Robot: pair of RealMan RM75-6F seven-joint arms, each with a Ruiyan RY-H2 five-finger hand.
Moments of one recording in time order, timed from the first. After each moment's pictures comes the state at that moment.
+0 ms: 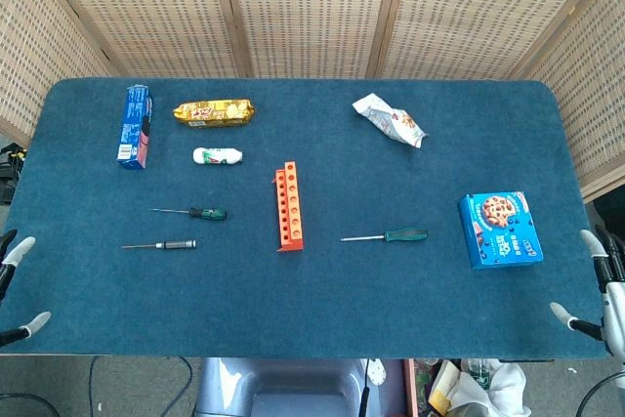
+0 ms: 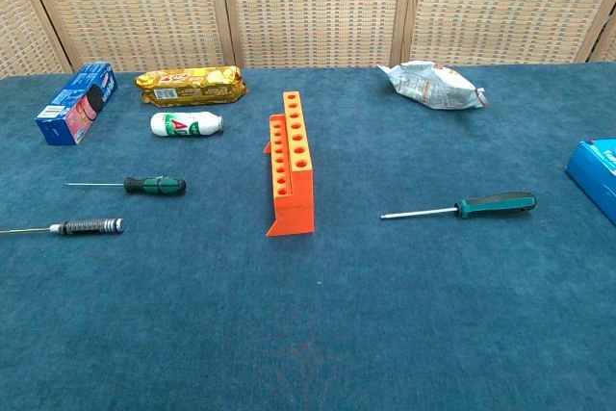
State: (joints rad) left arm 0.02 -0.97 0.03 -1.74 1.63 1.60 0.02; right arm -0.02 -1.00 0.09 -1.74 -1.50 1.59 0.01
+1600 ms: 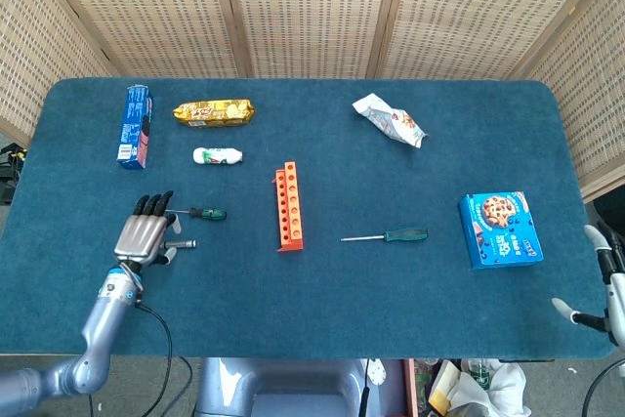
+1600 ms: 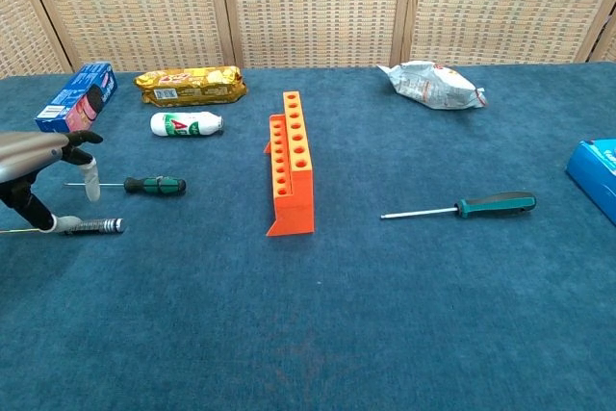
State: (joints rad) left arm -0.53 -1.49 -0.17 -1.53 0.93 1.02 0.59; right arm 0.02 -0.97 0.10 -1.74 -1.42 1.49 0.10
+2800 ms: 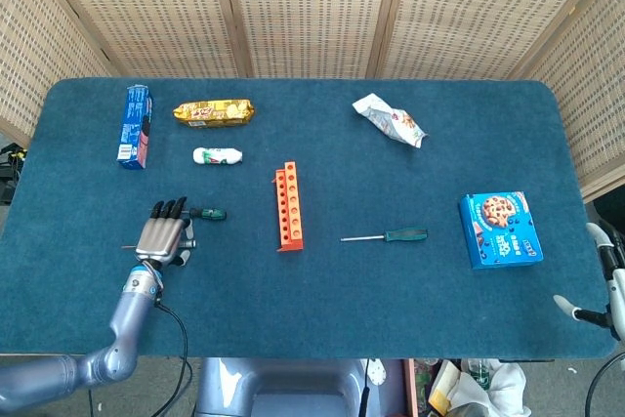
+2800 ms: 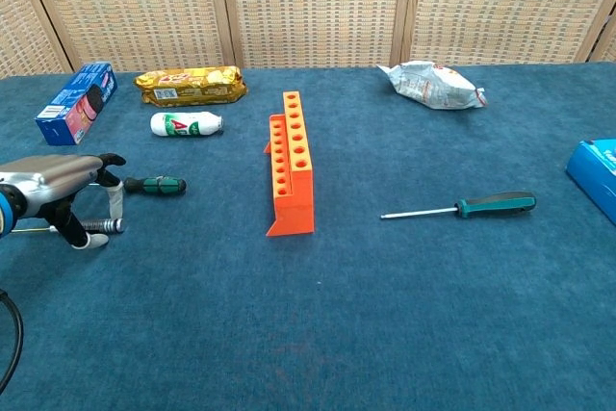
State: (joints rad) left arm -0.62 -1.61 -0.14 -1.42 0.78 1.03 0.66; right arm 0.03 -0.97 0.11 -1.72 -1.38 1.45 0.14
